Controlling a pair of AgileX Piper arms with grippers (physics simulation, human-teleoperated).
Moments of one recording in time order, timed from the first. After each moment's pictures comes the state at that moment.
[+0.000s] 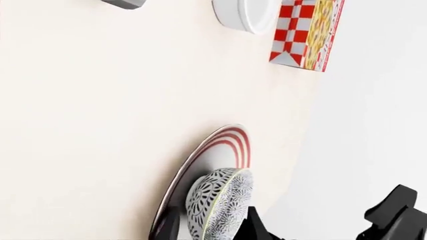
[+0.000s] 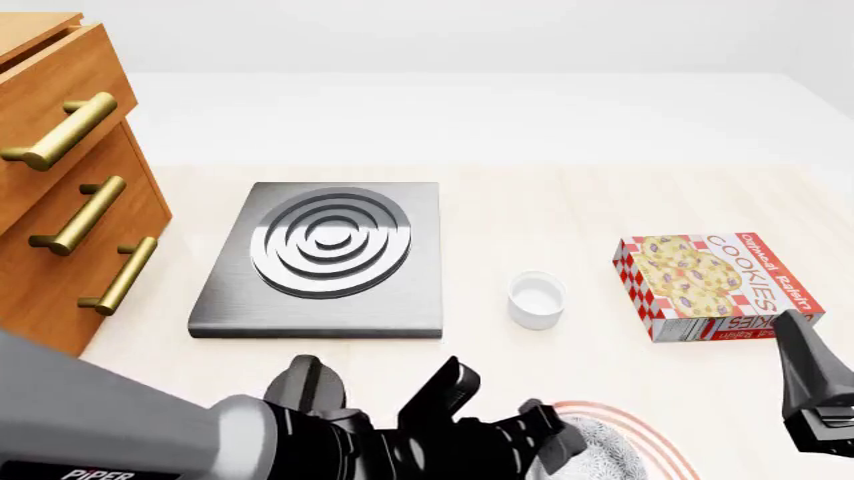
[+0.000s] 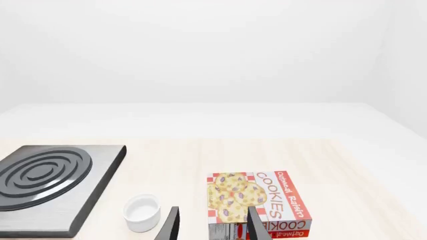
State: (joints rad) left arm -1.20 1.83 -0.74 -0.37 -1.54; right arm 0.00 0.01 0.00 0.00 0.00
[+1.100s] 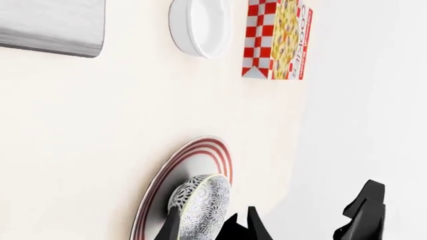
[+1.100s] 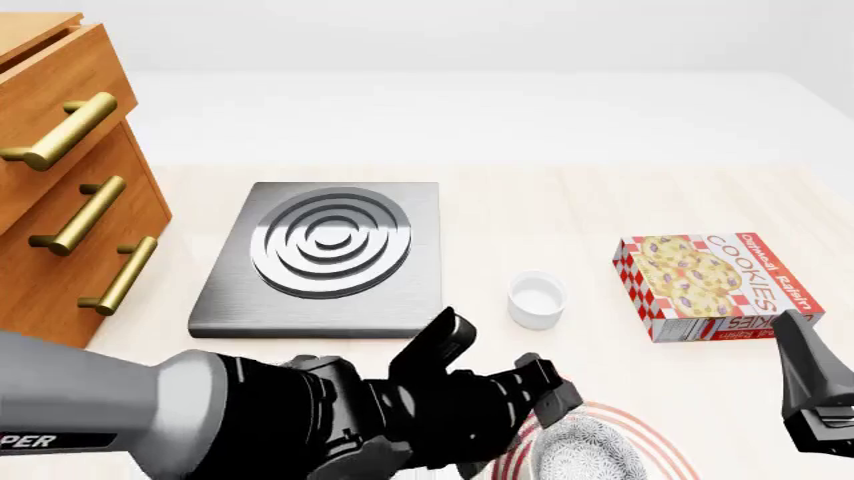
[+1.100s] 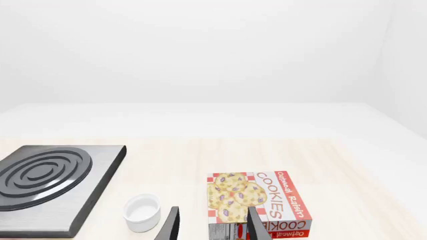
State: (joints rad) left arm -1.14 1.72 -0.79 -0.22 -1.42; right arm 0.00 0.00 0.00 0.00 0.00
